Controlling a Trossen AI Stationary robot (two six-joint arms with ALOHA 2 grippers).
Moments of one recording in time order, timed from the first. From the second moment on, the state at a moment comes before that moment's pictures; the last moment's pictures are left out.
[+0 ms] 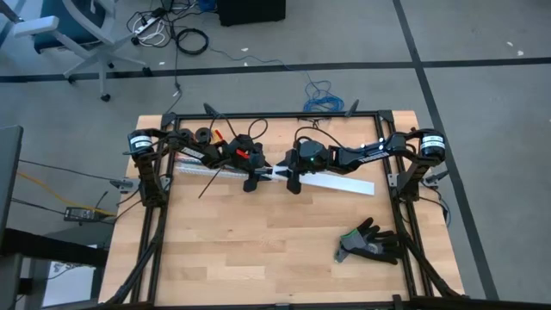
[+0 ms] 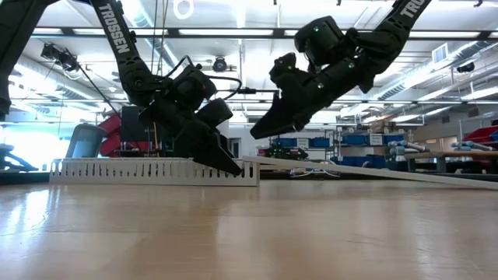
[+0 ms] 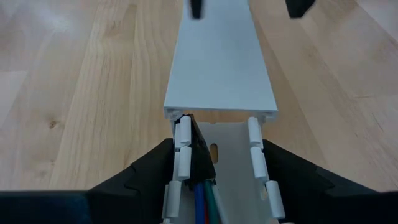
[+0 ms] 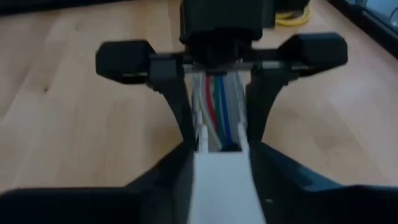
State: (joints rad) left arm 0.39 1.84 0.73 0.44 0.40 0.31; right arm -0.18 1.71 0.83 0.41 -0.06 0.02
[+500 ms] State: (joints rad) left arm 0.39 1.84 0.73 0.46 0.36 0.30; right arm -0.17 1.71 0.83 0.42 -0.06 0.08
